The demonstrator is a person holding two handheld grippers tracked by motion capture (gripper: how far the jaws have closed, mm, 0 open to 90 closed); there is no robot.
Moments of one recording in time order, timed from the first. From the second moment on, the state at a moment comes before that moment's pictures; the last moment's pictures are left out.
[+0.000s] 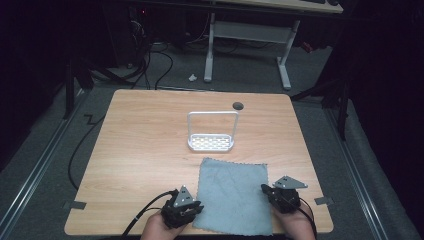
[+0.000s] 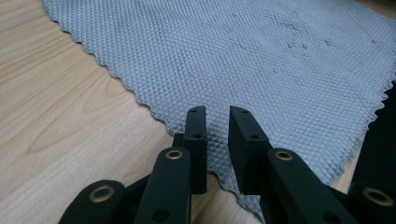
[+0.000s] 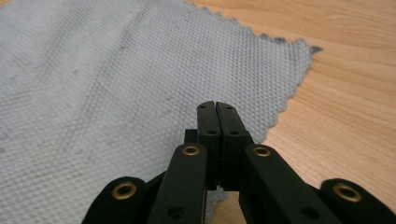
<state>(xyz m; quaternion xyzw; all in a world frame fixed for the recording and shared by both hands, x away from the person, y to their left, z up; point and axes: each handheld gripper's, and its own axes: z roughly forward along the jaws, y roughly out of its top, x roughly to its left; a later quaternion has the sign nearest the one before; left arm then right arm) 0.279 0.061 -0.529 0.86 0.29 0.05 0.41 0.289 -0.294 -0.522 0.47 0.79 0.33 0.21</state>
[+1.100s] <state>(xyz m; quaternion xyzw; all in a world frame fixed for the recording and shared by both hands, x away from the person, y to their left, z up) 0.268 0.103 -0.527 0.85 0.33 0.05 0.40 0.291 -0.241 -0.525 0.37 0.84 0.34 0.17</state>
